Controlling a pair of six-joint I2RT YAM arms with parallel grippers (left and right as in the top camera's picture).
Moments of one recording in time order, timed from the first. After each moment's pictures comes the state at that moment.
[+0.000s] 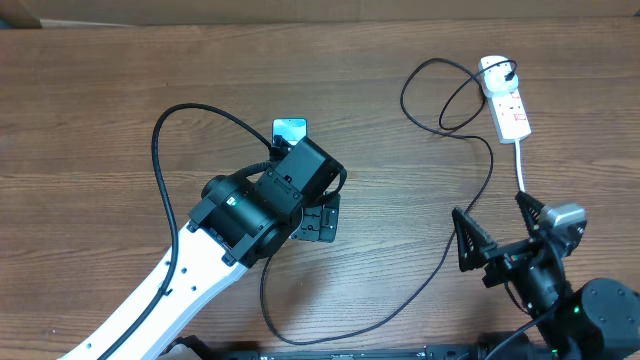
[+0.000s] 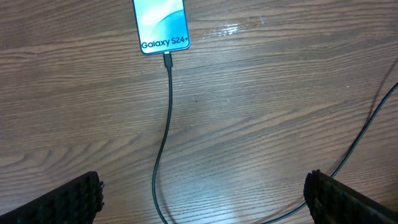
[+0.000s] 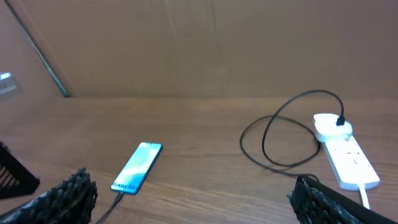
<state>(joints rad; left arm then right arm) -0.75 1.37 1.44 -1.29 -0.18 -0.60 0.01 0.28 0.68 -0.57 -0.32 0.12</state>
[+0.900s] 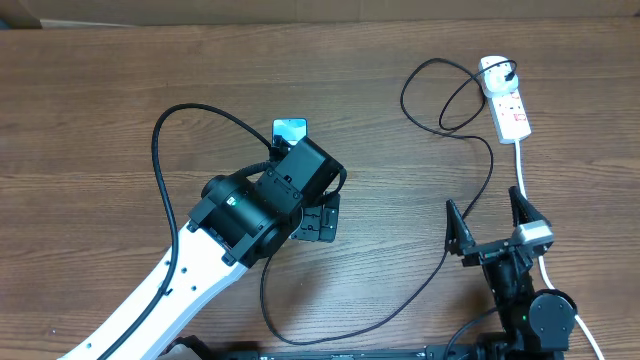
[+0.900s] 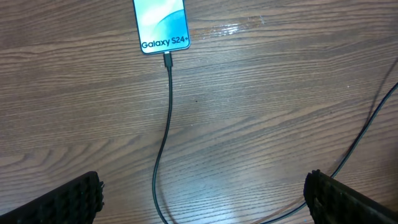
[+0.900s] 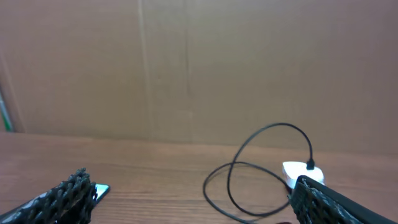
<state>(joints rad) -0.75 1.37 1.44 -1.29 -0.18 -0.60 0.03 0.01 0.07 0.08 -0.17 0.07</state>
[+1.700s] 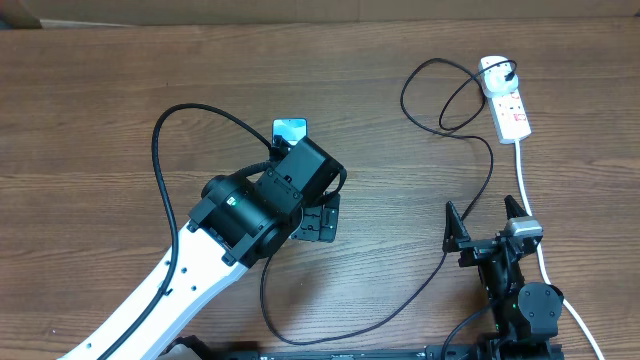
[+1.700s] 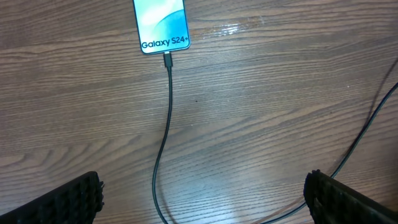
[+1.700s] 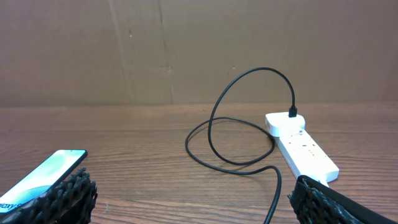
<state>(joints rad) -0.75 1.37 1.44 -1.29 -0.18 -0.60 0.03 0.01 0.02 -0.03 -0.09 0.07</state>
